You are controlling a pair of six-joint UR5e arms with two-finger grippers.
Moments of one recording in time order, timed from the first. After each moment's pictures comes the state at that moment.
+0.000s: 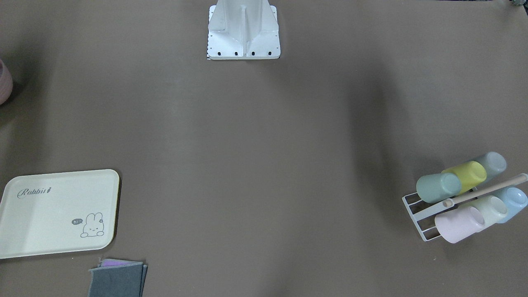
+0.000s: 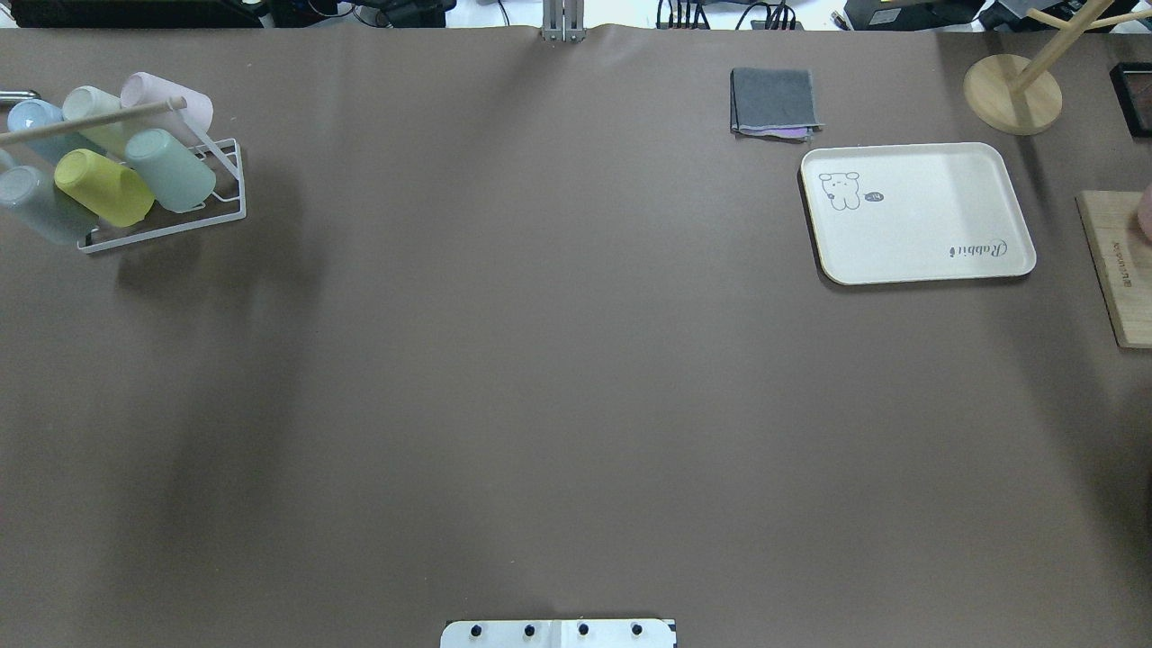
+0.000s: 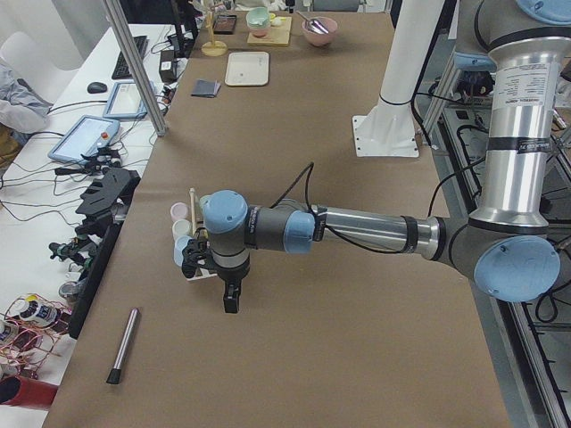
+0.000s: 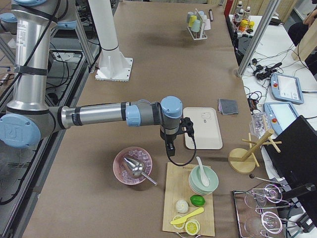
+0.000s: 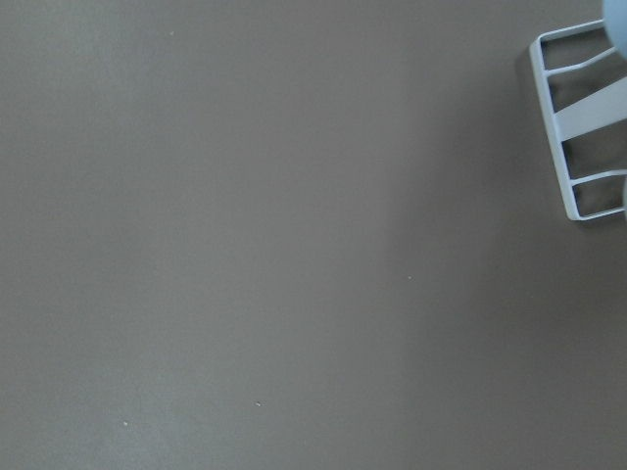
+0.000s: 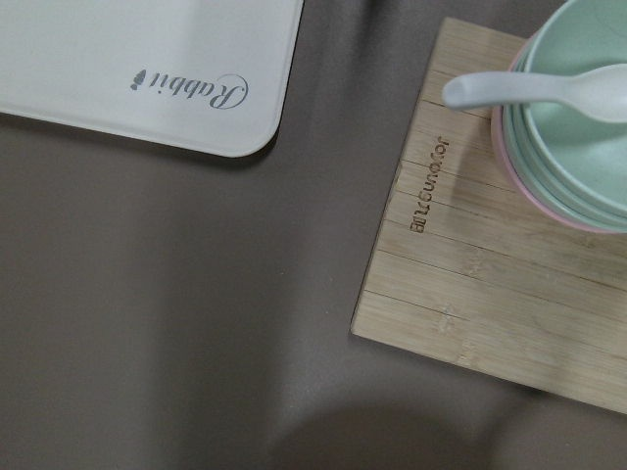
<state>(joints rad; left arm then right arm) -1.60 -1.59 -1.67 -1.55 -2.27 -0.08 1.46 -1.72 1.86 -1.59 2.34 -0.09</state>
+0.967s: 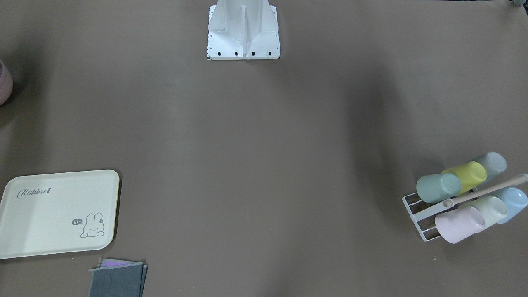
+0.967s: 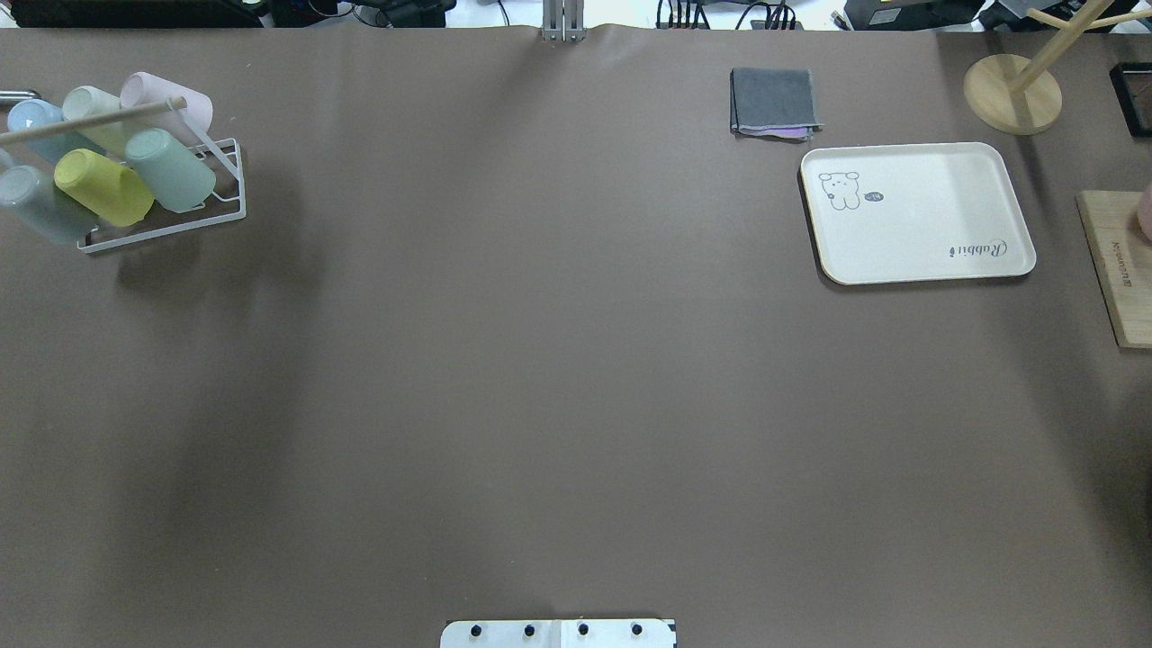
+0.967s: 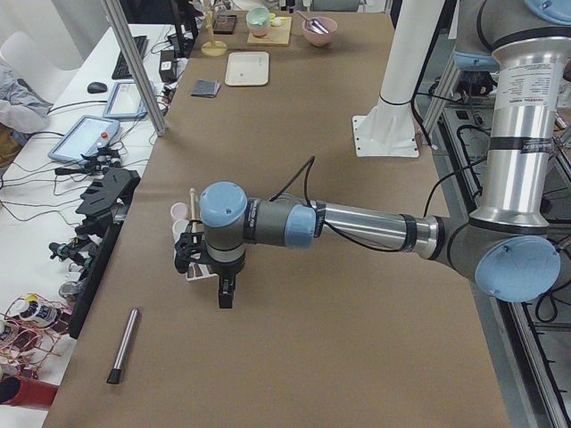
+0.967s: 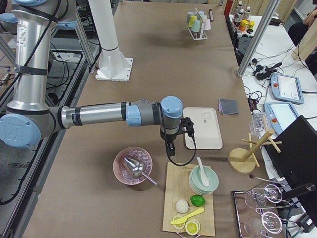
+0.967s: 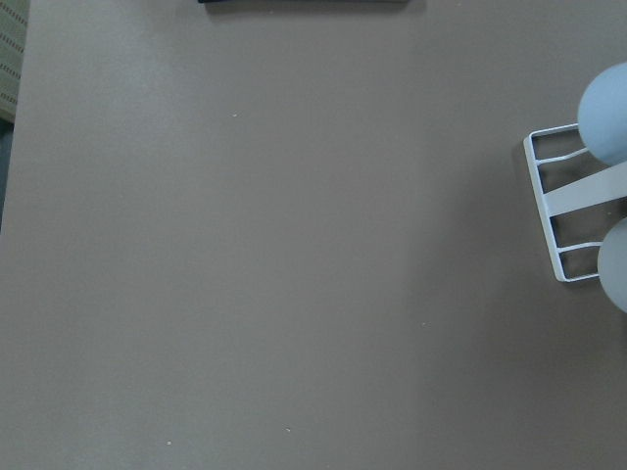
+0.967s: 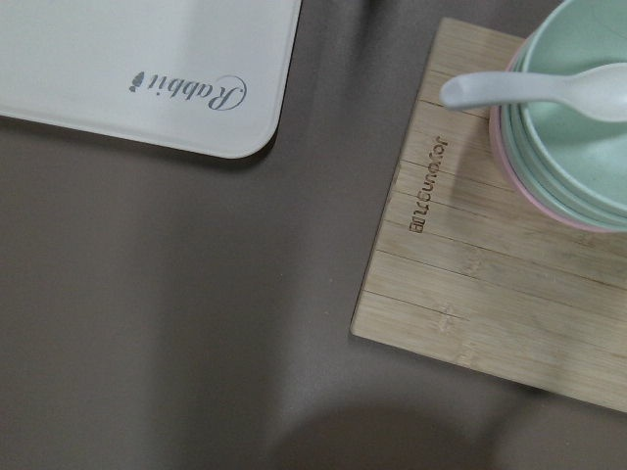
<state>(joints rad) -1.60 -1.62 -1.68 -1.55 -2.32 -0.14 1.46 -1.72 1.86 -1.59 2.34 -0.08</state>
